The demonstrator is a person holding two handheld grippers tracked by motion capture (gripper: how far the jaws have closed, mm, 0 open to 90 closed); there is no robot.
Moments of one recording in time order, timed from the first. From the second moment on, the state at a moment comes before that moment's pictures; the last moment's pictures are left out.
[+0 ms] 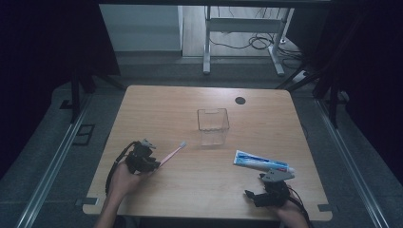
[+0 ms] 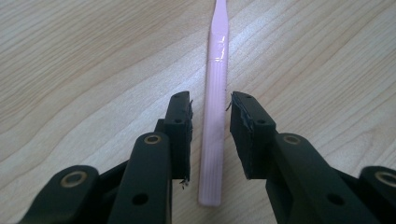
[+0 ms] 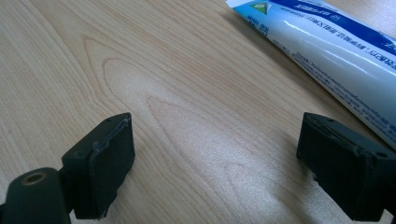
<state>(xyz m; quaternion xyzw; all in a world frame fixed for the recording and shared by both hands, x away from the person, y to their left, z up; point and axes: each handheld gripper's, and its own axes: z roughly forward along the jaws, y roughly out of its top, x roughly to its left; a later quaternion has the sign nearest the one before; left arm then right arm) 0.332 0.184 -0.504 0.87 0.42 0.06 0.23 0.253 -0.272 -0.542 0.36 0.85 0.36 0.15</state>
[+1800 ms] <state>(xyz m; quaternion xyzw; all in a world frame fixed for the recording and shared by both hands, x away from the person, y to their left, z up) 0.349 0.179 -0.495 0.88 0.43 0.04 0.21 0.253 -0.272 -0.542 0.36 0.85 0.36 0.15</state>
